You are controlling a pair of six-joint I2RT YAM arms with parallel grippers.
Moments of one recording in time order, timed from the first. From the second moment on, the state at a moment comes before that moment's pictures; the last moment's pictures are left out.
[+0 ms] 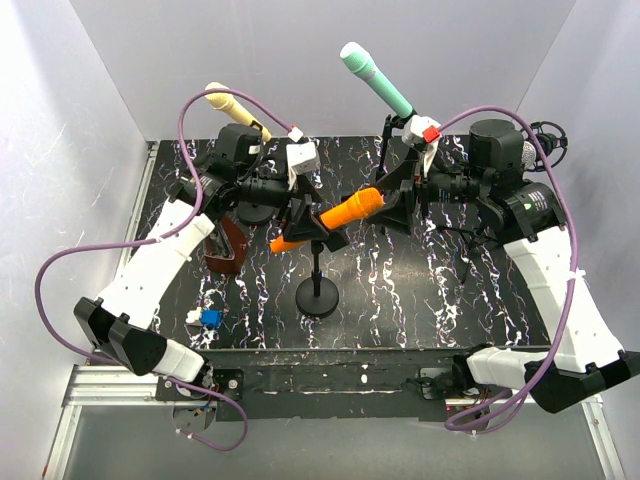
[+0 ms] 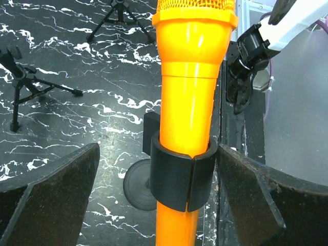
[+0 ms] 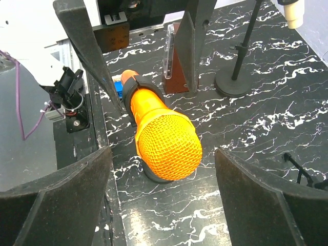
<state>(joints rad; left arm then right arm) -0.52 1.45 1.64 -0.81 0.90 0.37 0.42 1.22 1.61 -0.77 -0.91 -0.21</state>
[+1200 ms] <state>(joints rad) -0.67 1.71 1.97 -0.80 0.91 0.24 0.42 1.13 1.49 -0.75 -0.88 -0.15</state>
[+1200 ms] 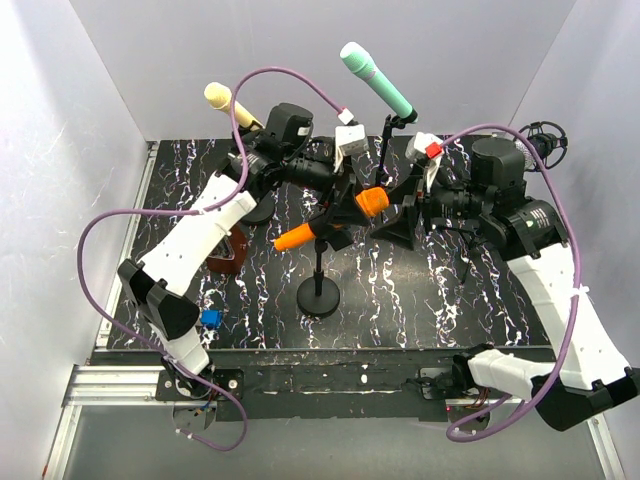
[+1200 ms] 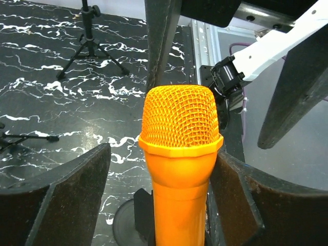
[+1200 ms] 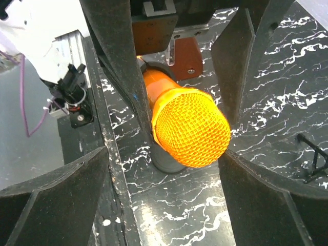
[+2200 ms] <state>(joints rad) -0.68 1.70 2.08 -1.11 1.05 0.69 0.47 1.13 1.05 -0.12 -1.13 -0.16</state>
